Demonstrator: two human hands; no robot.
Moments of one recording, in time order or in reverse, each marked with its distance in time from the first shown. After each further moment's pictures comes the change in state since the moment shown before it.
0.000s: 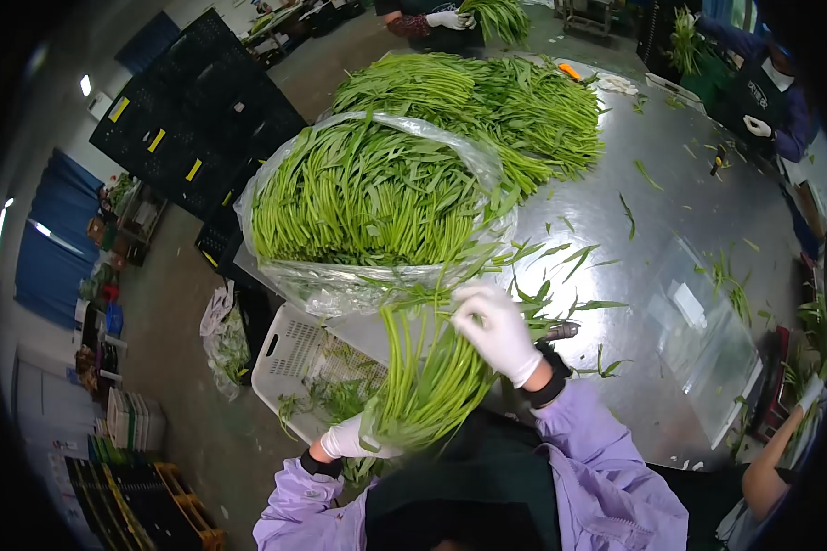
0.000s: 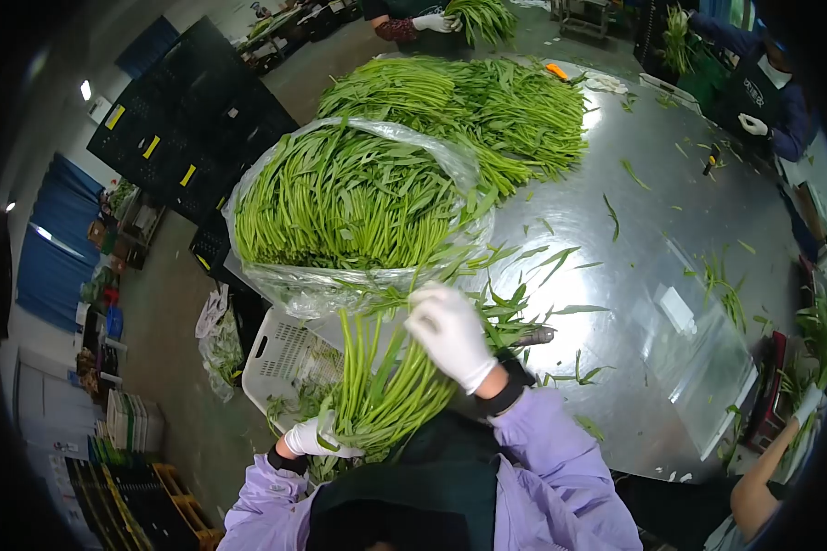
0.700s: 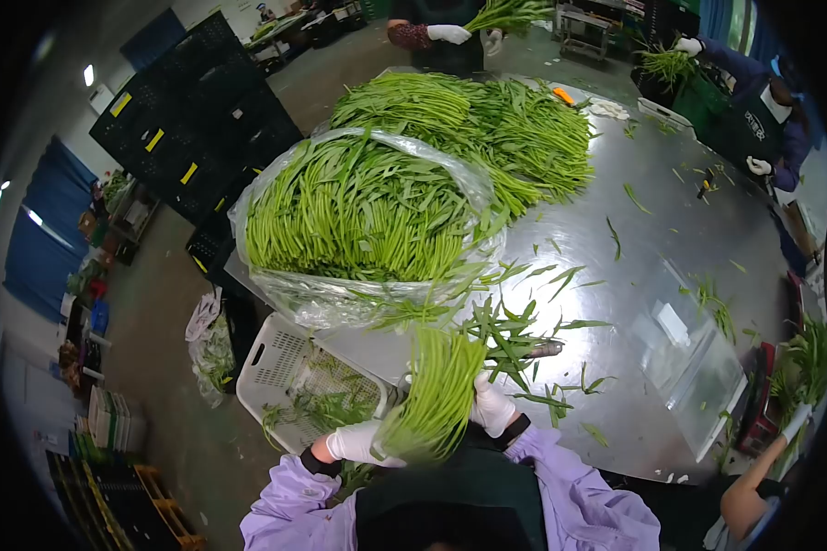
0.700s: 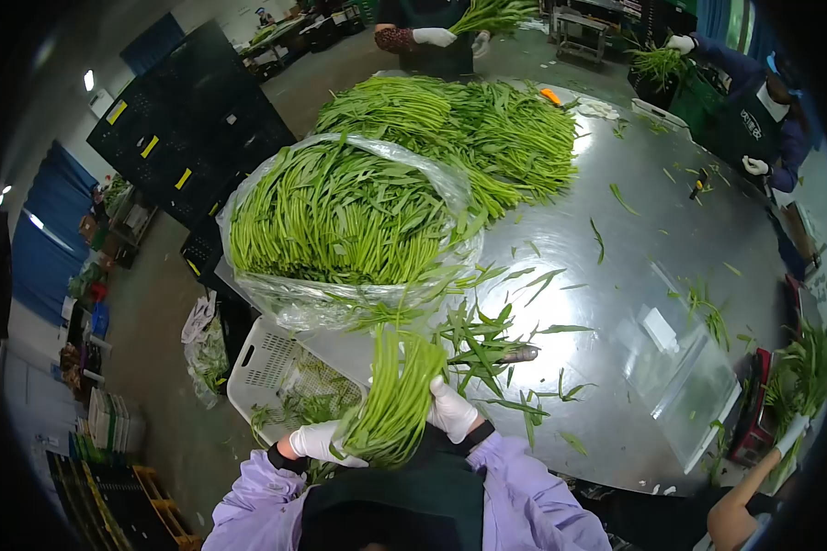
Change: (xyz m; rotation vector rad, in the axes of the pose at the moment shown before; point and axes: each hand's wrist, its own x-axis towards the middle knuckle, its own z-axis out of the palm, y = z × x) left_hand 0.035 -0.010 0.012 0.015 -0.048 0.229; right_hand -0.097 0.024 0.031 1.635 -0.318 0.721
